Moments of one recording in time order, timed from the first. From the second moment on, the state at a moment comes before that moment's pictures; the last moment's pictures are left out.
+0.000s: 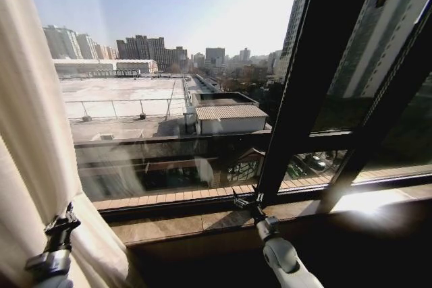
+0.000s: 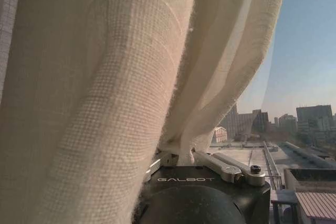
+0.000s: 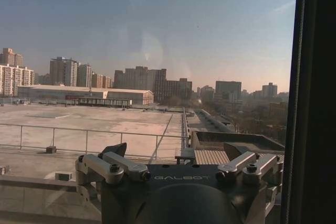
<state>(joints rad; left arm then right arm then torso) 1.47 -1.14 -1.03 -1.69 -0.45 -0.27 -0.15 -1.23 1.25 0.33 1.71 0.22 0.12 0.02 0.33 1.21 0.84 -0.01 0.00</state>
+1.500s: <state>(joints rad) 1.54 -1.19 -1.08 -1.71 -0.41 -0.26 -0.11 -1.23 1.25 0.33 1.71 0.22 0.12 0.02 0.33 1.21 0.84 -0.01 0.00</state>
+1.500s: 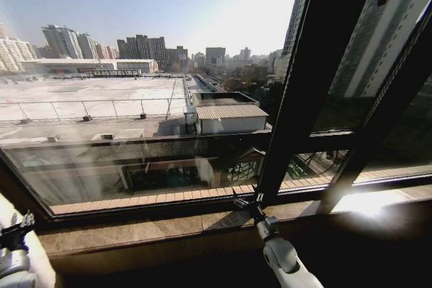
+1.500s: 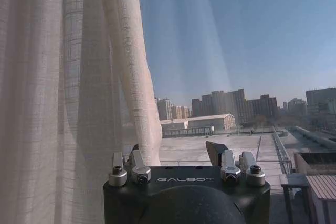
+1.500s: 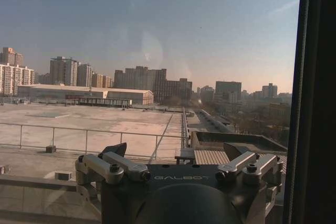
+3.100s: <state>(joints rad) 1.66 -1.31 -0.86 -1.88 -0.38 -0.47 0.05 -1.23 1.25 0.33 1.71 0.22 0.12 0.02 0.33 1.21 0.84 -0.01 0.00</state>
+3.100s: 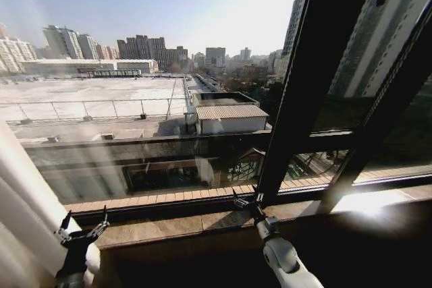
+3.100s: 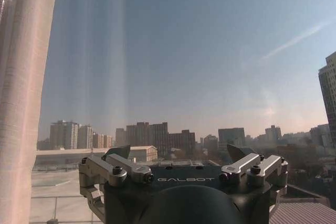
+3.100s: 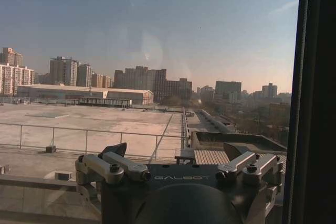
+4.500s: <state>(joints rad) 1.63 -1.31 -0.83 -1.85 -0.41 -0.44 0.08 -1.23 1.25 0.33 1.71 0.22 0.12 0.02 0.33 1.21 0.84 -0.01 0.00</state>
